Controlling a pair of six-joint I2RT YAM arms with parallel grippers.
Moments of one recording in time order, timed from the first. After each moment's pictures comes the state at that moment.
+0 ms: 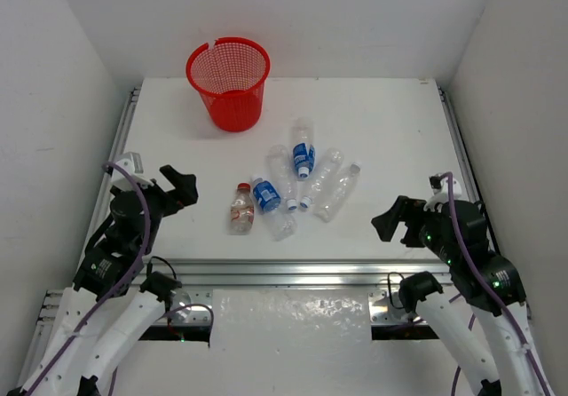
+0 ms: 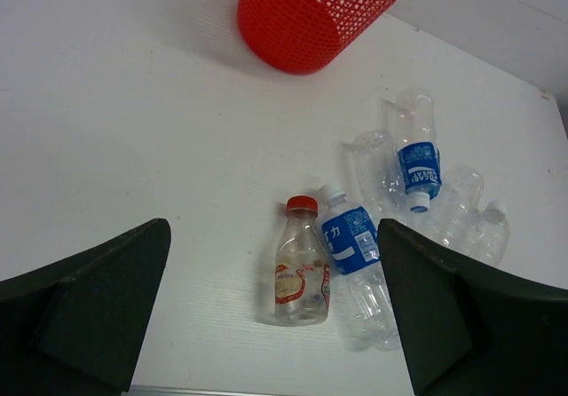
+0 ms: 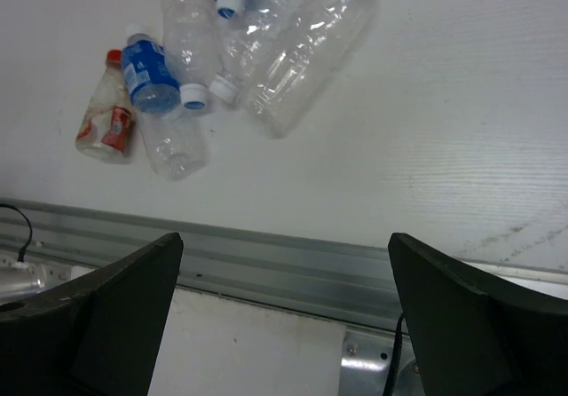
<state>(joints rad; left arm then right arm) -0.37 0.45 0.77 -0.63 -0.40 -0.53 0.32 0.41 0.81 -0.97 -0.03 0.44</state>
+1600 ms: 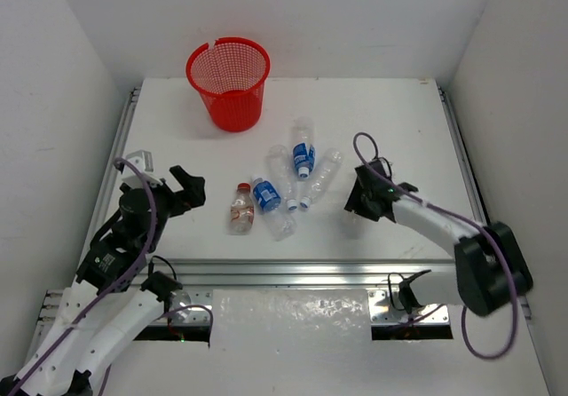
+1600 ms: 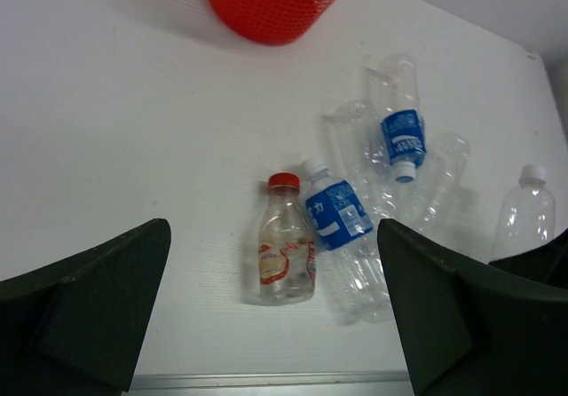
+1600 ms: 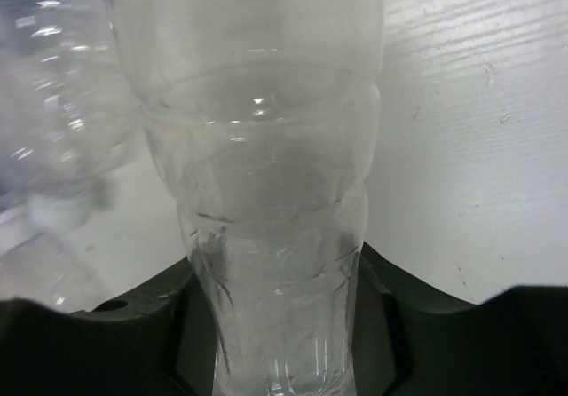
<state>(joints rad) -0.45 0.49 0.77 -0.63 -0.41 -0.54 0.41 1.38 0.67 -0.38 0.18 0.76</state>
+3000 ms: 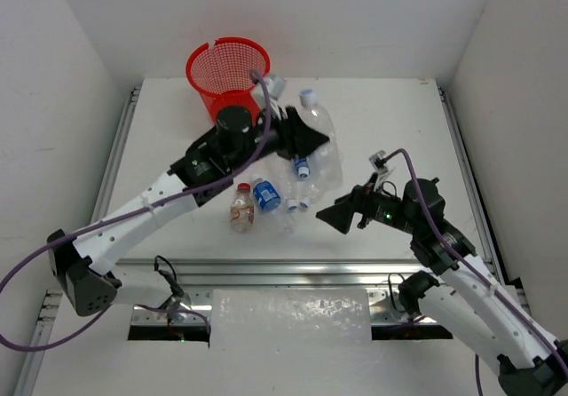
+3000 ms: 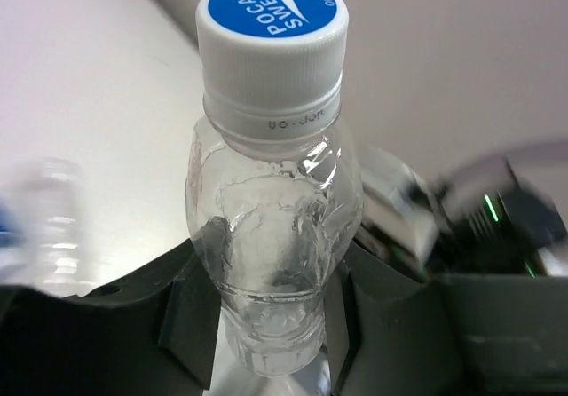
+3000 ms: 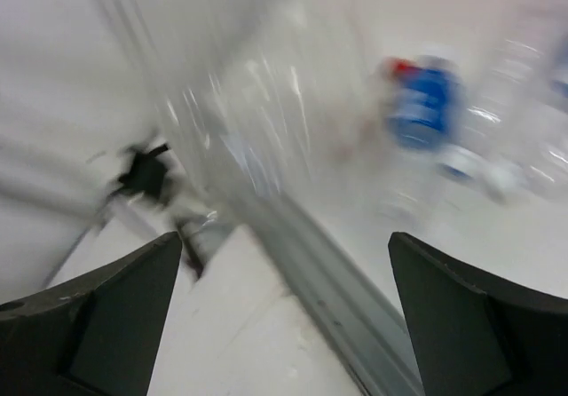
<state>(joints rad) -0.79 1.29 1.27 -0.04 0.20 -0.59 0.51 0.66 0.56 -0.08 -0.59 0.53</state>
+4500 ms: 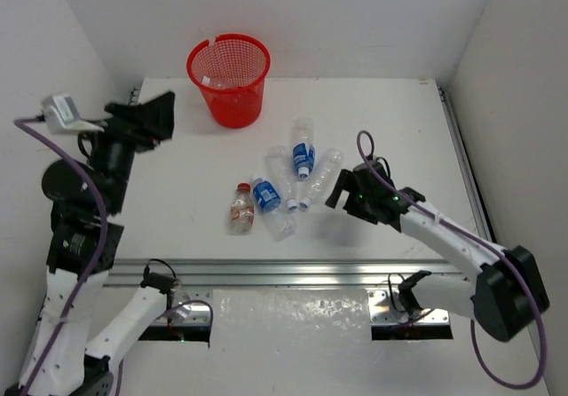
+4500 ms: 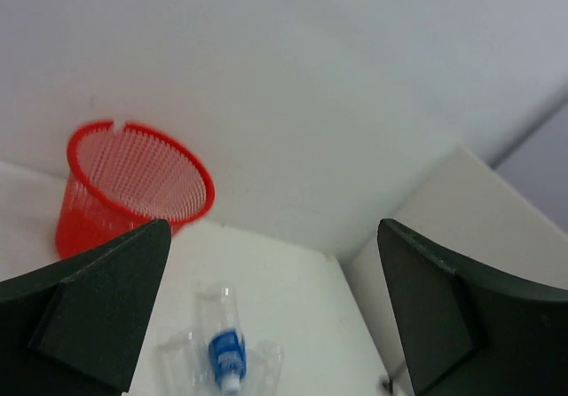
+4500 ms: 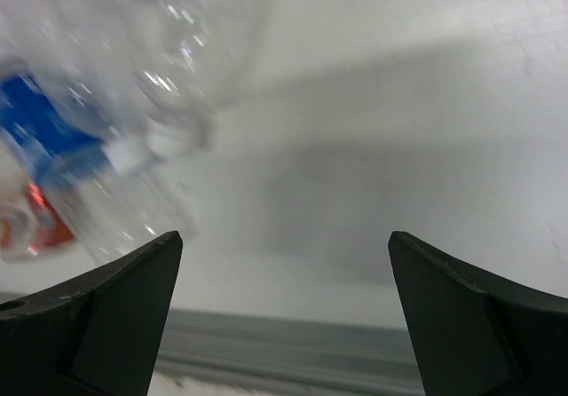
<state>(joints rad) -0.21 0.81 1.28 -0.25 -0.16 -0.60 0.51 1.11 0.61 -0.44 0.08 0.80</state>
